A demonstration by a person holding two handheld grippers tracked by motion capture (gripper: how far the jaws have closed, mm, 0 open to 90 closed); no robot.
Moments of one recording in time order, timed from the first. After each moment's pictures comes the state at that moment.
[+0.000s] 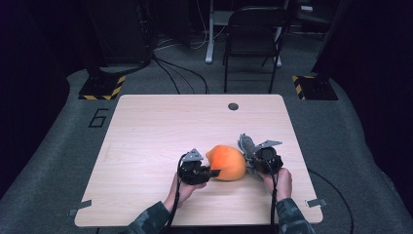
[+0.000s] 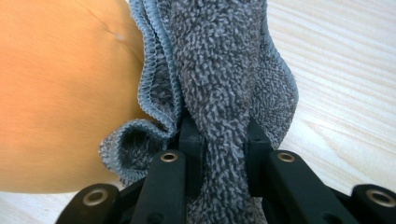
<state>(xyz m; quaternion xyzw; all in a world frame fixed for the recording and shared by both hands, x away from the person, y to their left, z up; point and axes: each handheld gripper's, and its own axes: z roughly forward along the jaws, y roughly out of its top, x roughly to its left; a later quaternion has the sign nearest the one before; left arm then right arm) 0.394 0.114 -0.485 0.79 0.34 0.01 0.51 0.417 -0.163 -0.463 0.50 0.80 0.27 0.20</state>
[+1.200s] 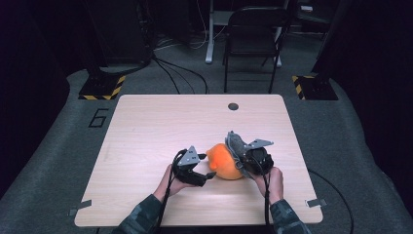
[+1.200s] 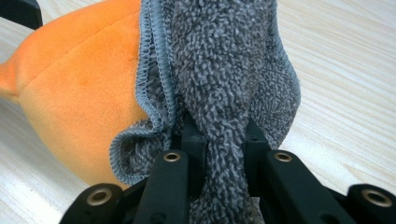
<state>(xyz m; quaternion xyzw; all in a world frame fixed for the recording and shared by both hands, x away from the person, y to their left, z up) 0.401 0.132 -0.474 0.84 0.19 0.13 0.49 0.405 -0.130 -0.442 0.44 0.81 0.32 0.20</state>
